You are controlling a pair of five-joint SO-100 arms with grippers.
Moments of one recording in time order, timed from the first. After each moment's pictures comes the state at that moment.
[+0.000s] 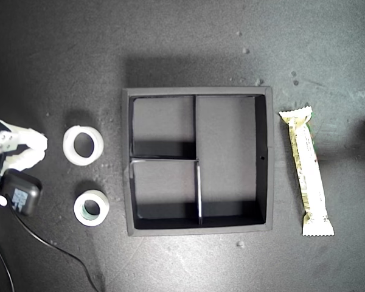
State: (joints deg) arm 0 4.5 191.1 176.5 77.8 -76.7; arm 1 2.0 191.7 178.3 76.7 83.2
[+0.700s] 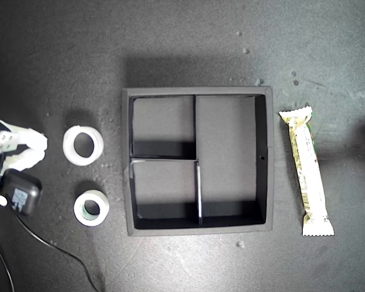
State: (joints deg) arm 0 4.8 191.1 176.5 73.3 -76.8; arm 1 4.2 191.7 178.3 74.9 83.1
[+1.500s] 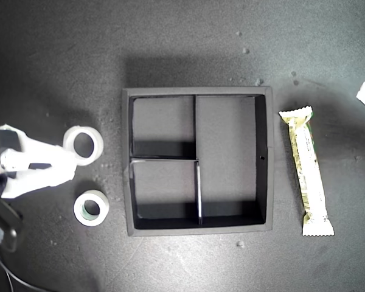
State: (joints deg) arm 0 9.8 191.1 176.5 44.0 -62.5; arm 1 14.9 191.7 178.2 21.1 52.2
